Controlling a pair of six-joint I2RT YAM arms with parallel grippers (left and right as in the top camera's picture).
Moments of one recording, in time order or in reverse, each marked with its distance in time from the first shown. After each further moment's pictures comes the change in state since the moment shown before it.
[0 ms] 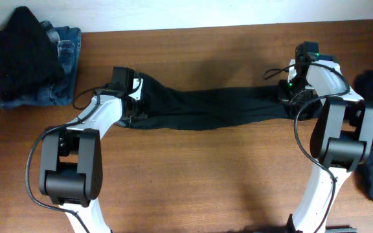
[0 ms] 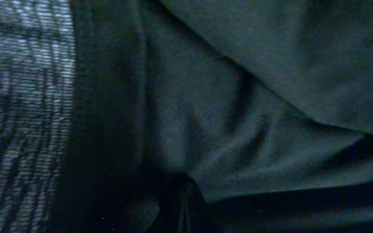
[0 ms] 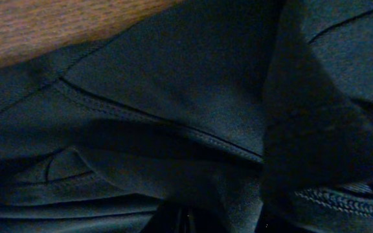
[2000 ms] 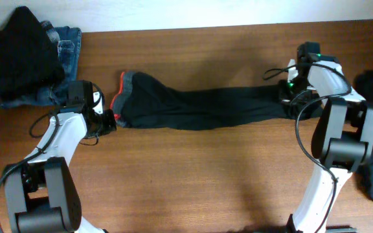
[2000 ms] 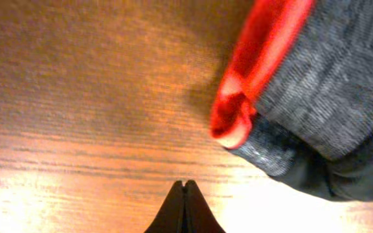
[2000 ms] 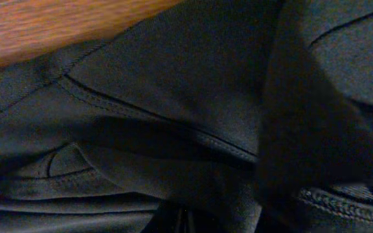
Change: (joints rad) left arm 0.232 -0.250 -0.196 -0.097 -0.048 -0.026; right arm -0.019 -0.007 -0.011 0.016 -0.045 -0.027
